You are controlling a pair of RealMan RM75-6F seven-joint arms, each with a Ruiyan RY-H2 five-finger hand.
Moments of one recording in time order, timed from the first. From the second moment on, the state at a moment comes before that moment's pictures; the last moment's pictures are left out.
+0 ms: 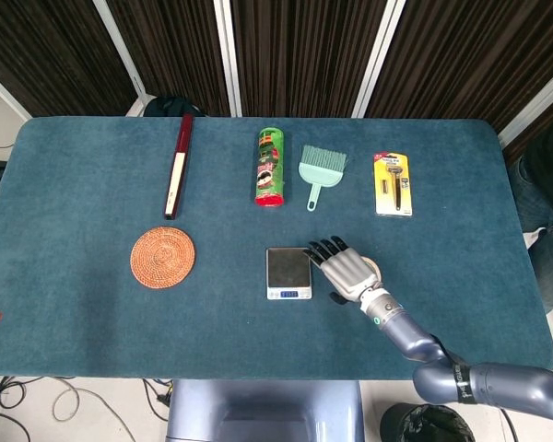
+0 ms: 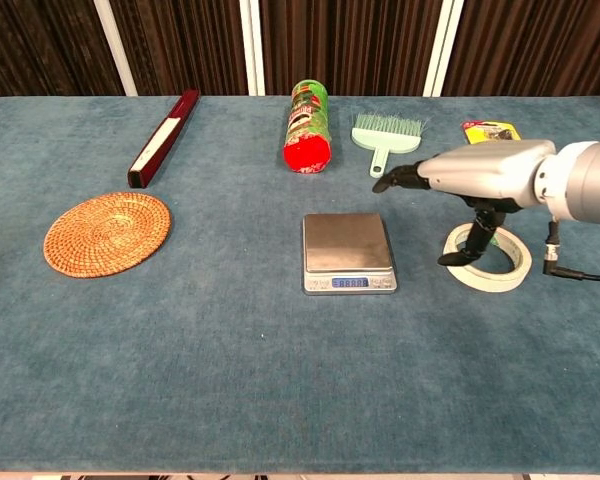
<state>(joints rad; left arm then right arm) 0.00 -1.04 -0.13 -1.73 1.31 1.55 0.02 0.87 -1.38 0.06 -1.63 -0.96 0.81 -0.50</state>
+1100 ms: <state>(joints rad) 0.00 -1.04 -0.13 -1.73 1.30 1.55 0.04 0.86 -1.39 -0.02 -1.53 -0.92 0.77 -0.53</state>
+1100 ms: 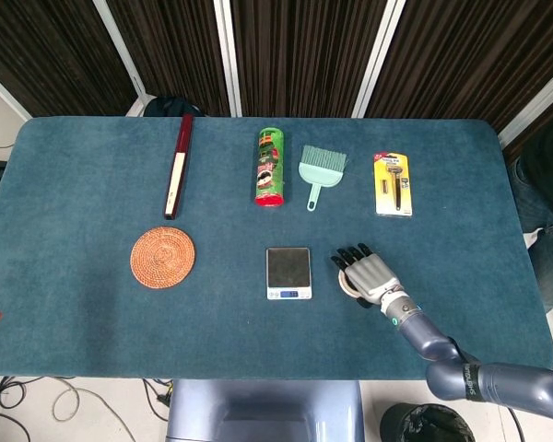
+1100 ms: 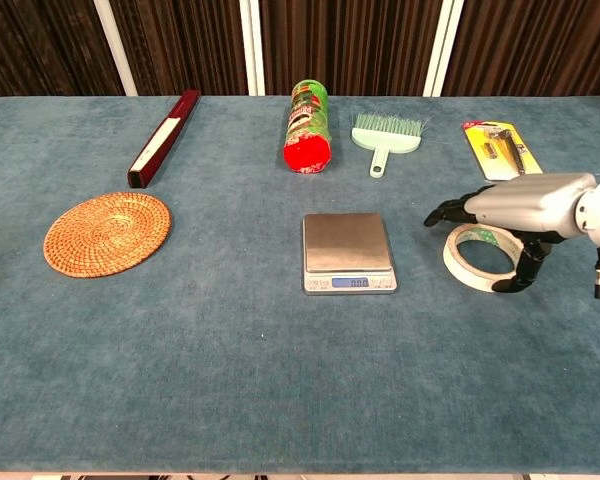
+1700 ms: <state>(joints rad) 0.00 -1.04 -0.13 -1.74 1.30 1.55 0.04 0.88 -1.38 -0.05 -1.51 -0.86 0.76 -0.59</state>
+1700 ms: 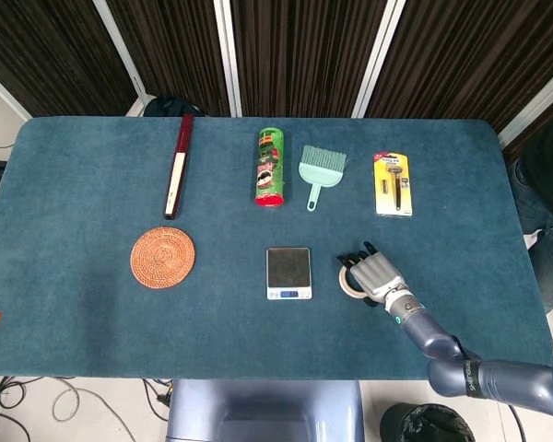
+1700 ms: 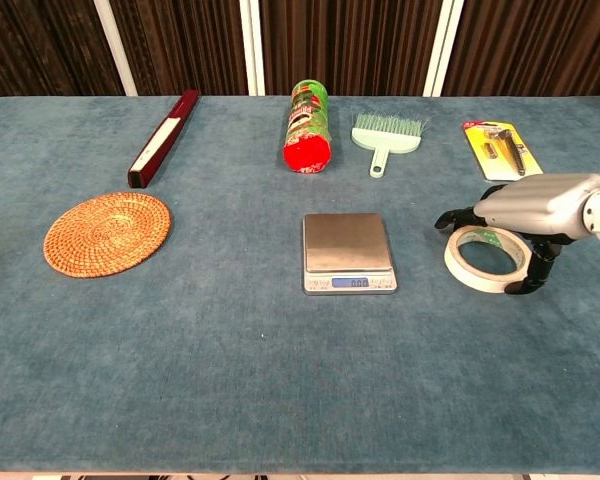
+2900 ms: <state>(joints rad) 0.00 -1.04 -0.13 -1.74 1.30 1.55 0.03 1.02 -1.43 0.09 -1.61 -0.79 0.79 -0.67</state>
